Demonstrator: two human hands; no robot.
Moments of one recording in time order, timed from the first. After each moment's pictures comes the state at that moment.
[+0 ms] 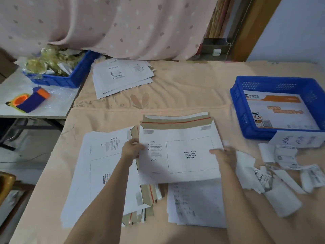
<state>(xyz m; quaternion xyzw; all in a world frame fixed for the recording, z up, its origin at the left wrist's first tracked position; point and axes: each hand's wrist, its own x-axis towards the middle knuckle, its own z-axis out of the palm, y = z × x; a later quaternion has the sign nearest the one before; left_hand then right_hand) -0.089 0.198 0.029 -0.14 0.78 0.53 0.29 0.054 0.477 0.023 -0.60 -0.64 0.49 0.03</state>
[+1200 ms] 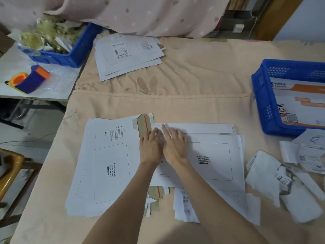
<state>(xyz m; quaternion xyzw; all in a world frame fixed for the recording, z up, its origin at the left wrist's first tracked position) -0.059 0.233 -0.017 0.18 0.97 0.11 0.12 -0.031 0.326 -0.013 -0.16 -0.97 0.18 -0.09</state>
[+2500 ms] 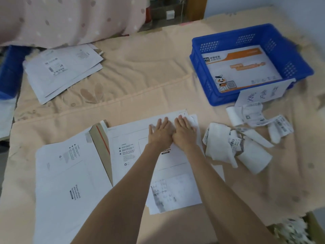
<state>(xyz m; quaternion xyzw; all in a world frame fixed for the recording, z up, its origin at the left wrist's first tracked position) -0.024 0.395 -0.003 0.37 0.88 0.03 0.30 0.044 0.479 -0.017 -0.33 -0.91 0.24 -0.12</state>
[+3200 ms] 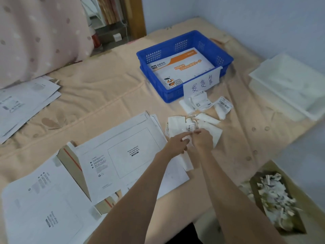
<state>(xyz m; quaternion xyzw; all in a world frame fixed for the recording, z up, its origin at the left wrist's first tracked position) 0.125 0.457 0.041 0.36 0.73 0.29 0.51 0.209 0.534 0.013 -0.69 -0.60 0.39 0.10</state>
